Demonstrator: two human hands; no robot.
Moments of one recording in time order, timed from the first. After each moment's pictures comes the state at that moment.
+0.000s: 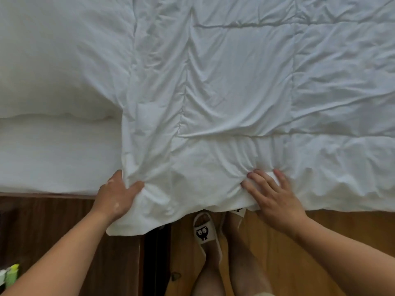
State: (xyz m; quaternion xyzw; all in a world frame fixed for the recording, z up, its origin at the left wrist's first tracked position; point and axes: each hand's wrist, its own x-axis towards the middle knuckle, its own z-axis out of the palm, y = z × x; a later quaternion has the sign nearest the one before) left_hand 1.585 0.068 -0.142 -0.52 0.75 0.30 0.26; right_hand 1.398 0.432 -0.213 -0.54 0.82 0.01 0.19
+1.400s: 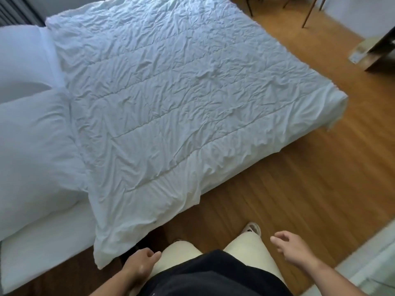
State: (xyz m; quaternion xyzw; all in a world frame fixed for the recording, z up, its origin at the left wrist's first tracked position) left_hand 1.631 0.303 0.068 -0.23 0.82 0.20 0.48; right_hand 1.591 0.758 0.073 0.30 0.81 -0.31 0.40
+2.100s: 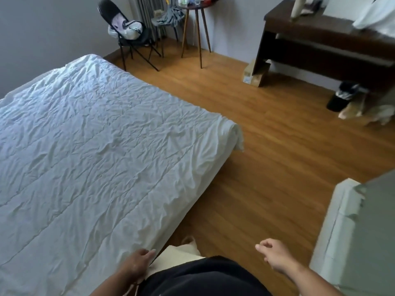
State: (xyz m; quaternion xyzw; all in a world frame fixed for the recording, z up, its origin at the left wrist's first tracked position) left_hand 1.377 0.649 0.101 -0.16 0.85 0.24 0.43; right_hand 1.517 1.064 0.088 0.43 0.73 -0.45 0.29
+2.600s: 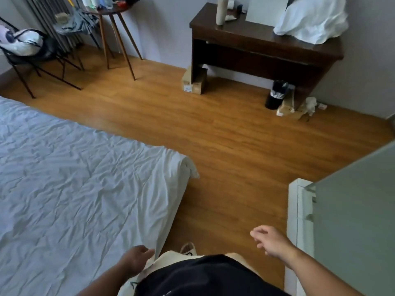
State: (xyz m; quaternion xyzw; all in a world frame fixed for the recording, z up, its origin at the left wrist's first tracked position) left_hand 1.104 0.928 0.073 0.02 0.85 0.16 0.51; right_hand 1.345 1.278 0.139 0.52 0.67 -0.47 0.22
